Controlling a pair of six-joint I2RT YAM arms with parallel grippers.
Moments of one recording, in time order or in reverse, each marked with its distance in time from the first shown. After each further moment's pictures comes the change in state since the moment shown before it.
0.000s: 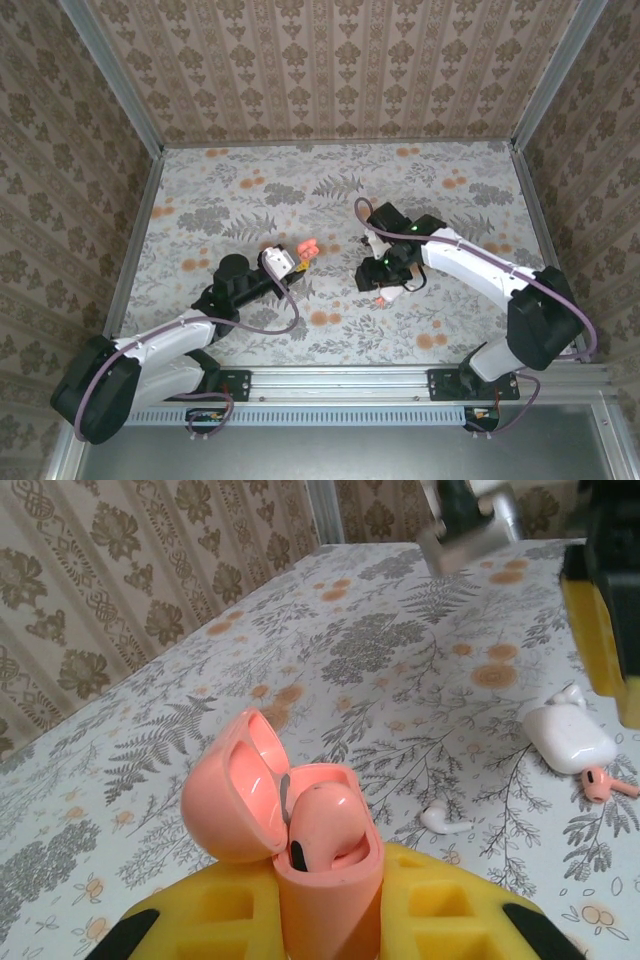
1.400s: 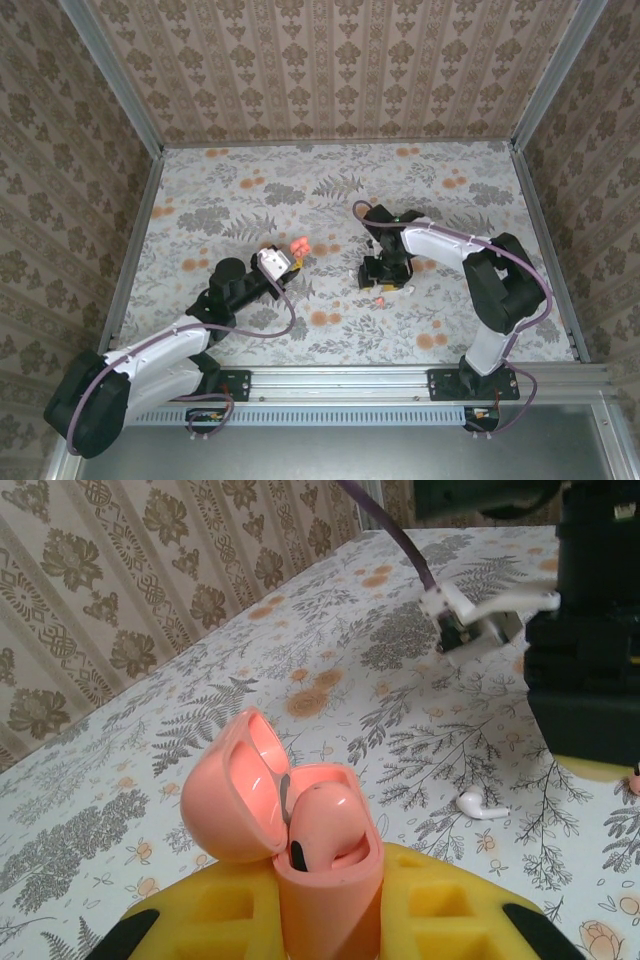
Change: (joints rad) left arm -0.005 -0.095 -0.019 -0.074 -0.097 0.000; right arm -0.065 0.241 0.061 0.025 0.050 0.095
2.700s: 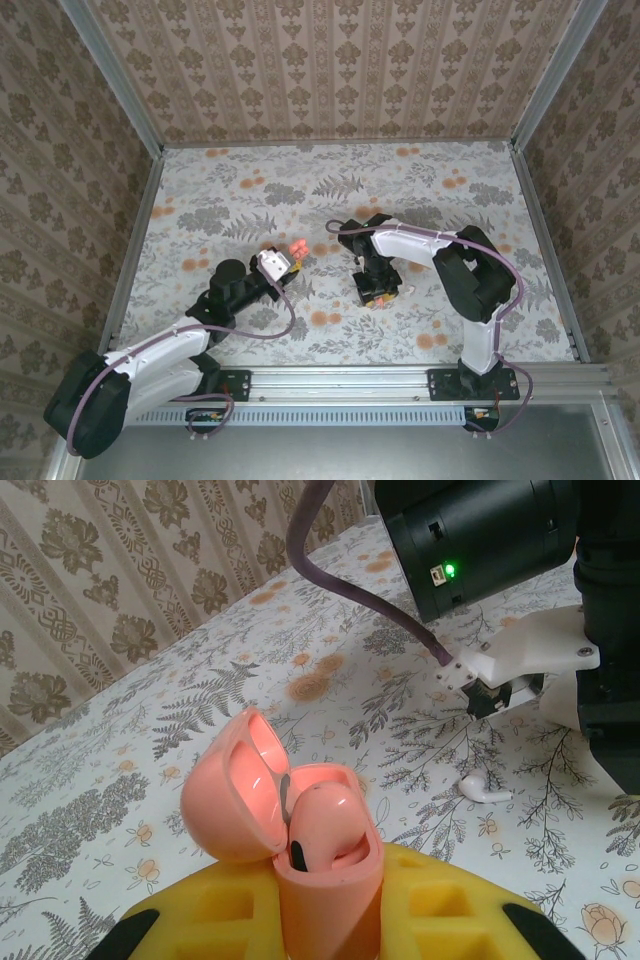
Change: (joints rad) left arm 0.000 -0.002 -0.012 -0.008 -0.012 0.000; right arm 0.144 0.160 0.118 -0.217 0.163 -0.075
